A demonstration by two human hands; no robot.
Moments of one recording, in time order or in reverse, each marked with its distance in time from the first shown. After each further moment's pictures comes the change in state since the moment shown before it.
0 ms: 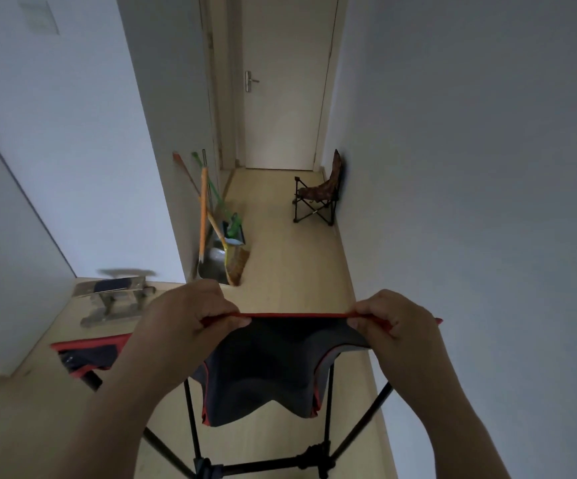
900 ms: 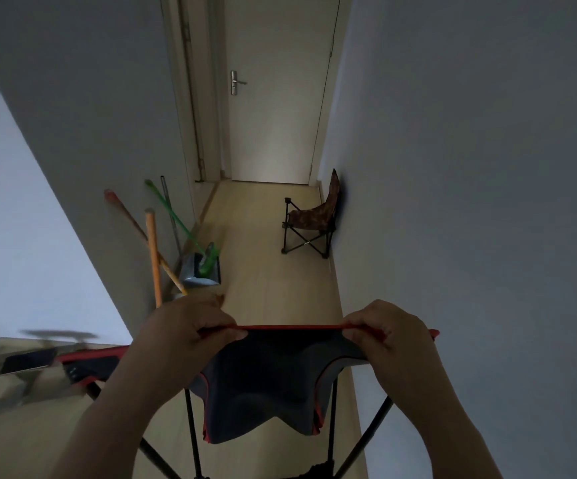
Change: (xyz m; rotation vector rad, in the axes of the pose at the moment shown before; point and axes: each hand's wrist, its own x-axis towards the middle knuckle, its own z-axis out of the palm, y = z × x) left_hand 0.442 -0.100 0.105 -0.111 -0.056 -0.071; right_hand 0.420 0.203 0.006 -0.003 -0.054 0.017
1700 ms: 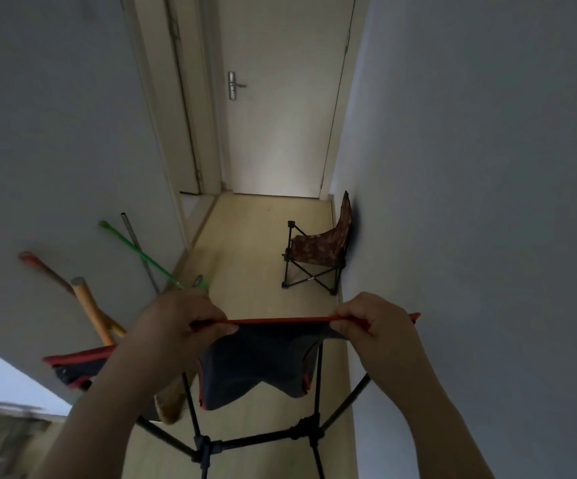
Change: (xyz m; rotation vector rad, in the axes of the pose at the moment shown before) left_hand 0.382 -0.060 0.044 0.083 -0.001 -0.024; right_hand 0.383 0.171 0.001 0.077 -0.071 -0.057
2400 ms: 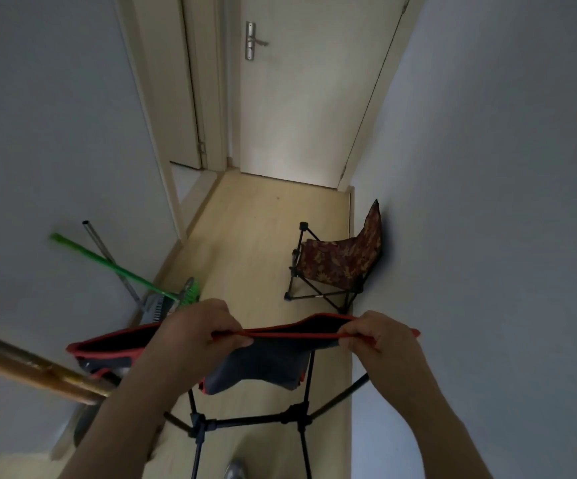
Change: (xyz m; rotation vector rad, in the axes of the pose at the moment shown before) left_hand 0.280 -0.149 0.040 -0.057 -0.154 -0.151; right_hand 0.296 0.108 0.069 -0.078 -0.206 0.121
